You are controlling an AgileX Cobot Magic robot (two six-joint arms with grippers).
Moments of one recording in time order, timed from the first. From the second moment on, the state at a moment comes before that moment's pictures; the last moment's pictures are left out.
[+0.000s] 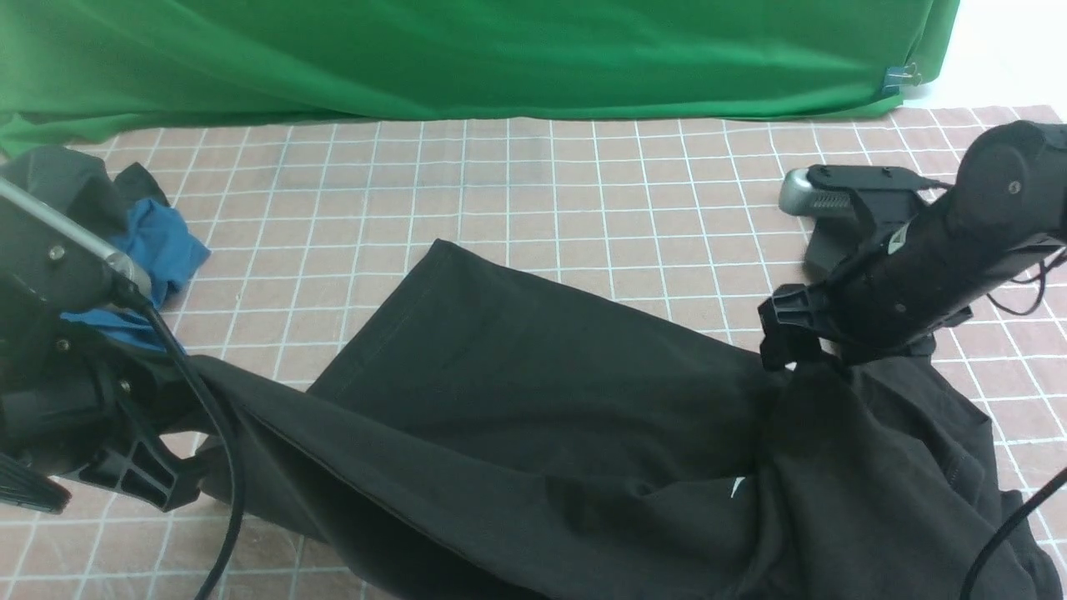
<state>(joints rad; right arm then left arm) 0.25 1.75 -1.09 0.21 0.67 0.05 0.05 0.89 -0.59 -0.53 0.61 0.95</state>
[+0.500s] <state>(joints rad) 0.25 1.80 -1.09 0.23 0.68 -0.03 0.05 0.89 -0.59 -0.54 0.61 0.95</state>
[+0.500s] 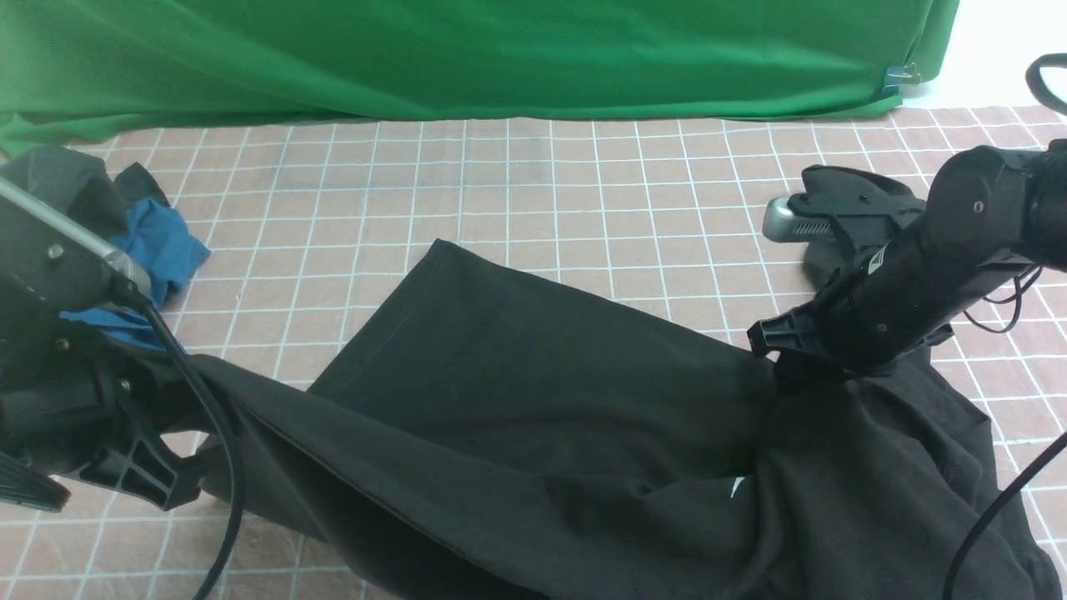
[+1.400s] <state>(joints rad) 0.45 1.03 -0.57 0.25 1.23 0.17 0.05 0.89 -0.59 -0.52 0.62 0.95</state>
